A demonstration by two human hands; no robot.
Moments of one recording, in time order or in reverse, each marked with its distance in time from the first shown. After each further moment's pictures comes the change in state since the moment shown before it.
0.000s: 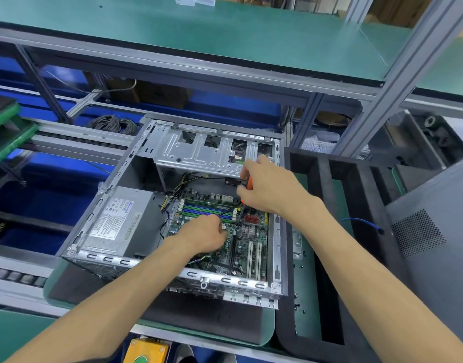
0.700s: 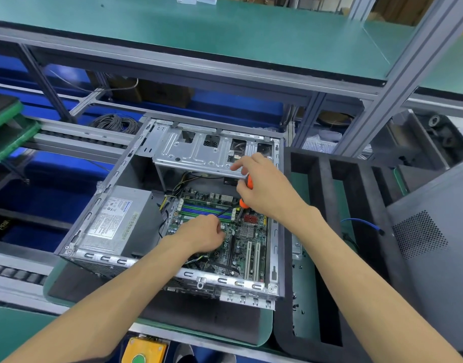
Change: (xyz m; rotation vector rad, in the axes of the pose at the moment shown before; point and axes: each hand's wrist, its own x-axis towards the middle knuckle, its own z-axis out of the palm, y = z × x) left_hand 0.003 -0.001 0.001 0.024 -0.024 -0.010; right_hand 0.000 0.010 0.019 0.335 0.150 -0.126
